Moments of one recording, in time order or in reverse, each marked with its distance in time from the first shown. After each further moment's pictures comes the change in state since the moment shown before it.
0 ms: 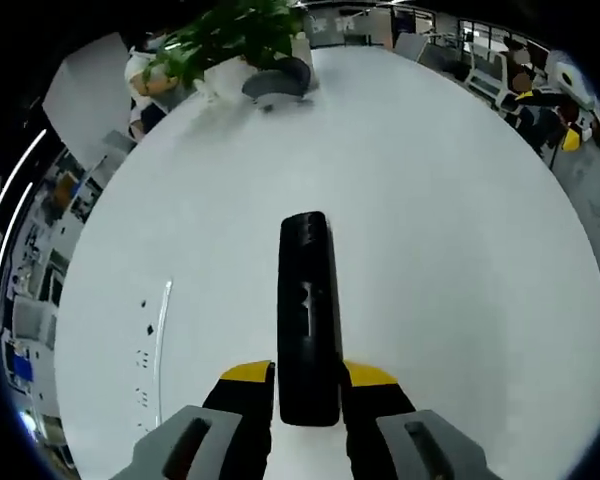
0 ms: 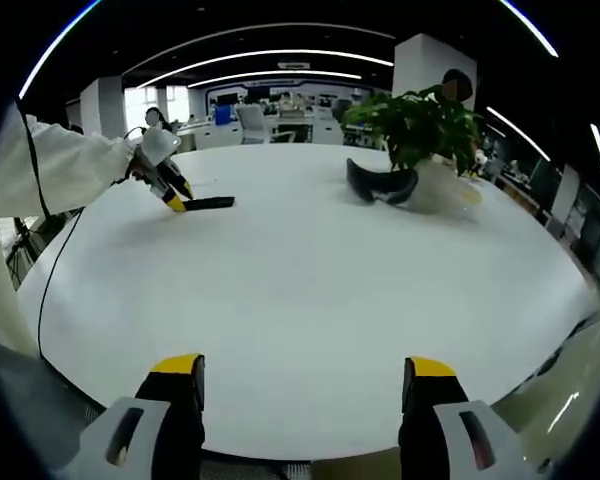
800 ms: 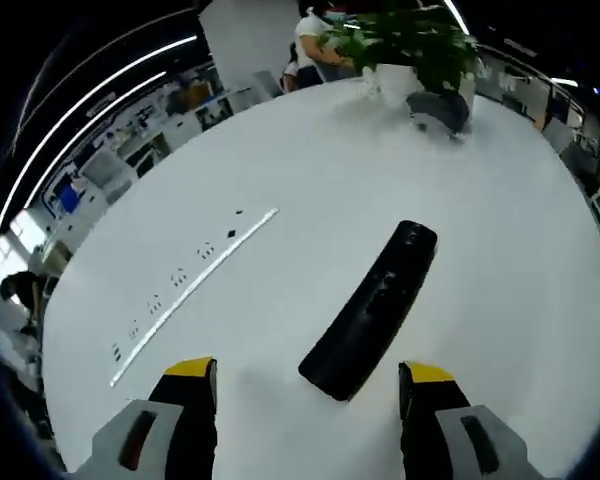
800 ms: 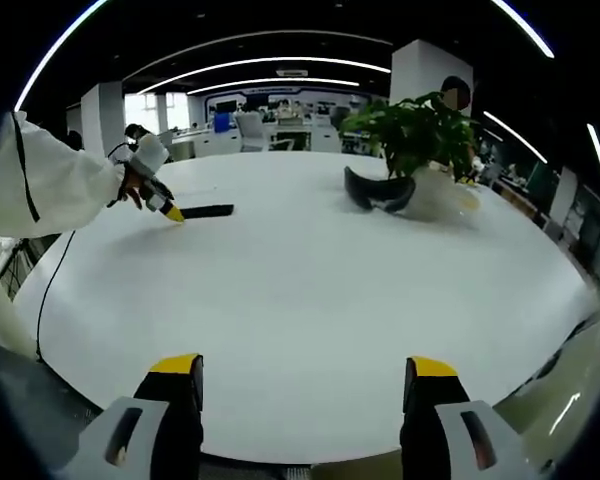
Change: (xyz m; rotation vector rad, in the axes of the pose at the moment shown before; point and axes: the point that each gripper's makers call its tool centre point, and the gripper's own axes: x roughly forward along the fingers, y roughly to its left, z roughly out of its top) left arm -0.021 0.002 -0.031 -0.761 -0.051 0.258; right arm -0.002 0.000 0.005 -0.004 -0.027 -0.001
